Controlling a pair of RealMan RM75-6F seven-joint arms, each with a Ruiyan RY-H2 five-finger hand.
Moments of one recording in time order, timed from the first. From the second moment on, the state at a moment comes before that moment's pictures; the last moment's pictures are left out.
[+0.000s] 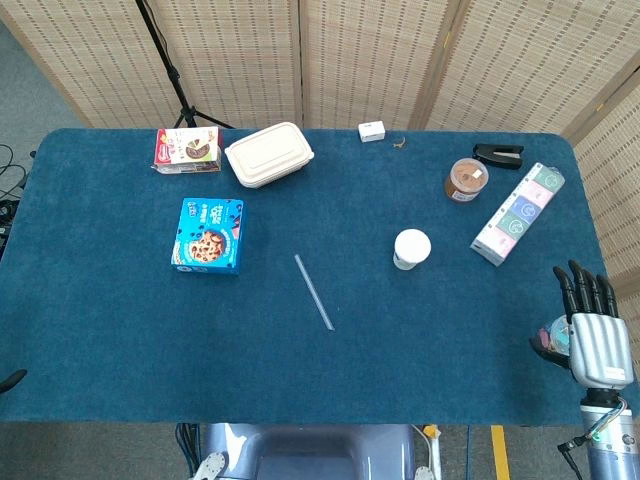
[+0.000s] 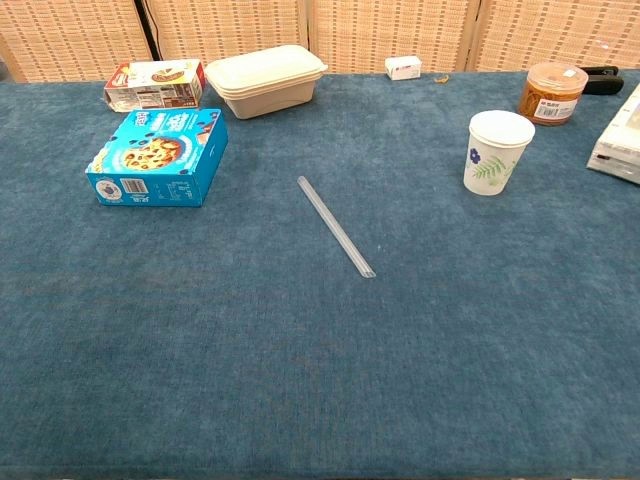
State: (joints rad) left arm 0.00 -0.97 0.04 -1.50 1.63 1.65 -0.41; right arm 0.18 -1.15 0.04 -1.73 -1.35 1.60 -0.15
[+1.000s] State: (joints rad) left arm -0.03 -0.95 0.05 -1.52 1.65 1.59 -0.42; right arm 0.40 -1.24 0.24 -1.69 -1.35 1.32 -0.06
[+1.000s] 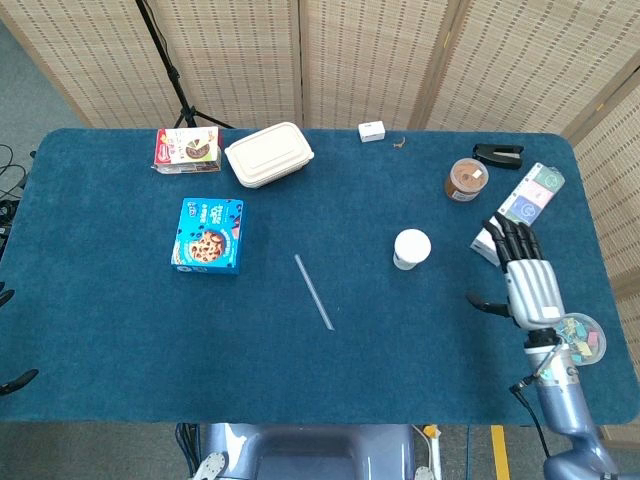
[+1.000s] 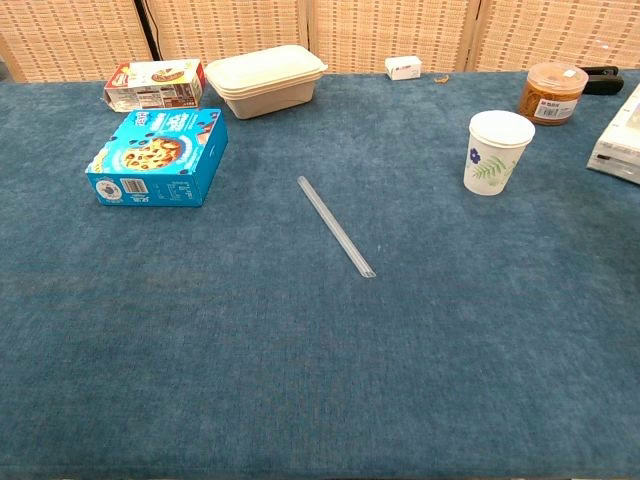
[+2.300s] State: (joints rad) left arm -0.06 -0.94 0.05 -1.54 1.63 1.52 -0.41; right arm 0.80 -1.81 0.23 -1.42 -1.22 1.06 -0.49
